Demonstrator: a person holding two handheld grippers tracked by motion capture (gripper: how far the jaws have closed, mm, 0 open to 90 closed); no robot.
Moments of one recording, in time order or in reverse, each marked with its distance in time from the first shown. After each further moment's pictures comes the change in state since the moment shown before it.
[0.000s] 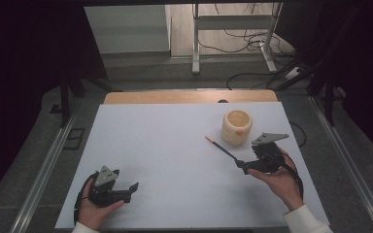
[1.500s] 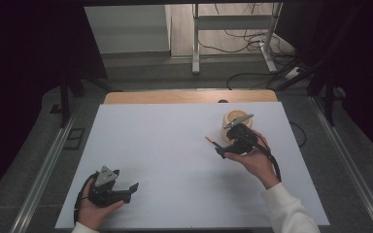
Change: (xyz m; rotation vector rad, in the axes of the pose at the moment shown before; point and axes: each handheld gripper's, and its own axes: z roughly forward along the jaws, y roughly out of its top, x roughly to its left) left arm 0.000 0.000 0.000 -0.001 -0.003 0.003; right arm 0.017 0.064 0.052 0.118 0.004 -0.087
